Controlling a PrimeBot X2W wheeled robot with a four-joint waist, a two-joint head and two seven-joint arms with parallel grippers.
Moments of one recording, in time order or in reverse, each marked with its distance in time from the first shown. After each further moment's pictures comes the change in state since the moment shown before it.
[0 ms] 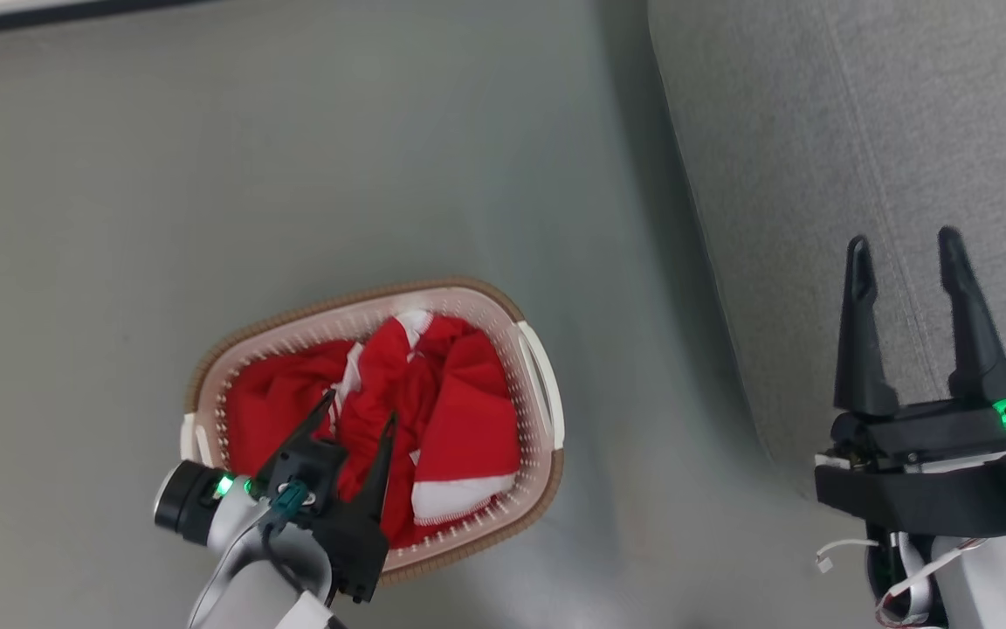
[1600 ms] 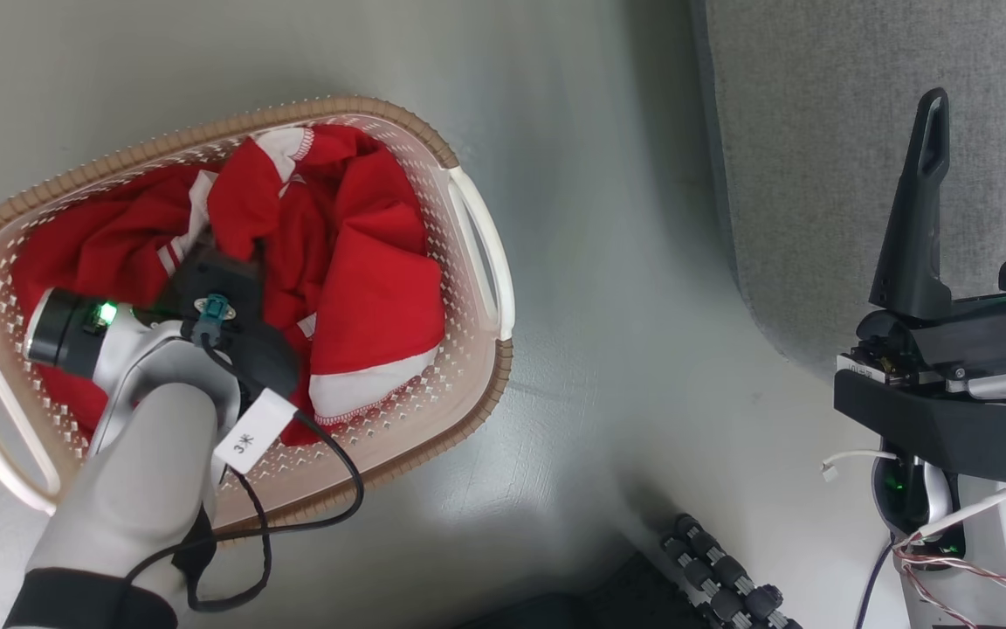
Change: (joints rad) left arm -0.430 0.063 0.013 0.361 0.115 0.099 0.005; right arm -0.173 0.066 -0.040 -0.112 -0.016 0.017 0.000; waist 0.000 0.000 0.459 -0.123
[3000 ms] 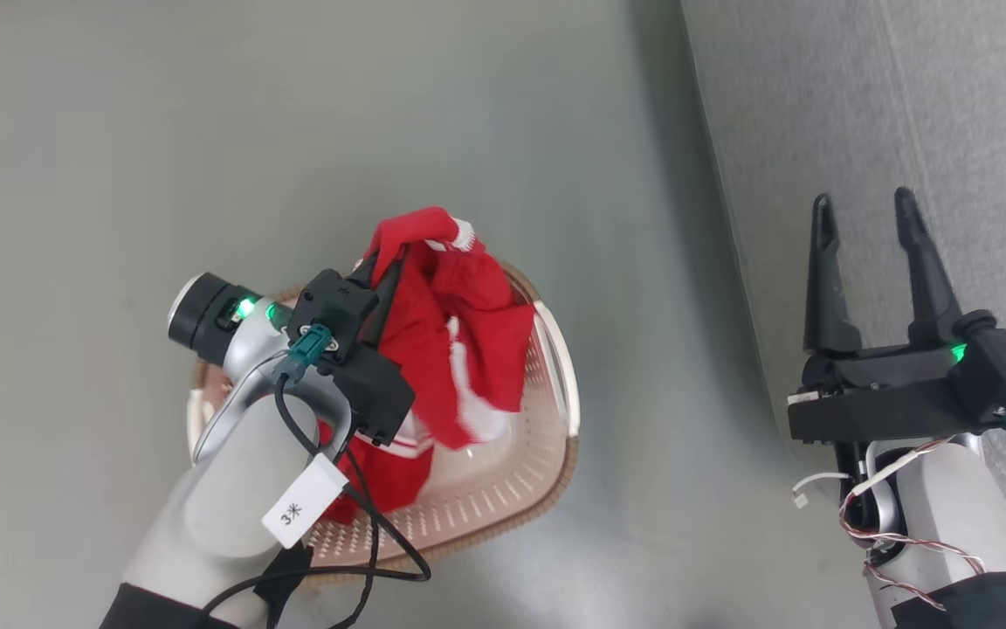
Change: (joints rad) left arm 0.071 -0.095 -0.075 -0.193 -0.084 -0.170 -0.082; right arm -0.020 0.008 -0.024 0.390 -0.011 0.082 0.000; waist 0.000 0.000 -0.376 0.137
